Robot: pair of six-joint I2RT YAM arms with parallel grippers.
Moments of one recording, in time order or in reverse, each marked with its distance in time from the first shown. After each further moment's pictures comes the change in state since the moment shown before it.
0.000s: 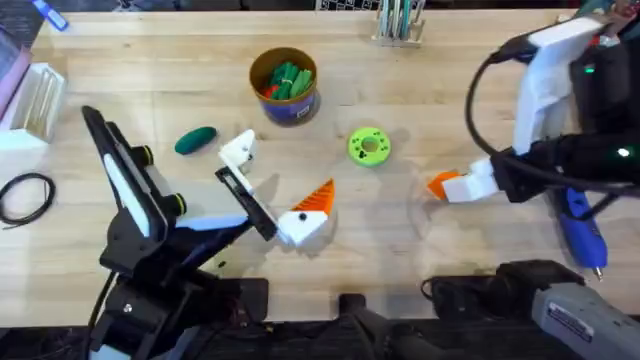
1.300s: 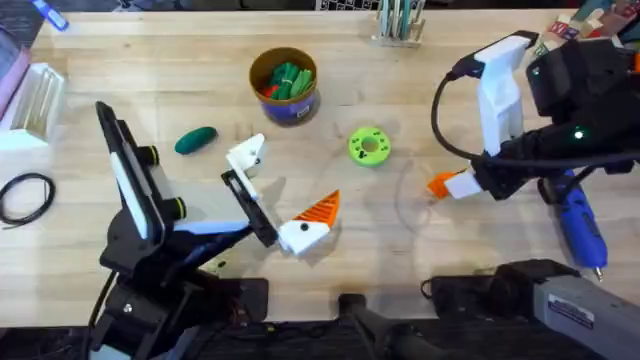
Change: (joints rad) left arm 0.000 0.000 0.000 -0.001 0.092 -0.003; right arm 0.045 0.176 0.000 0.021 -0.038 -0.123
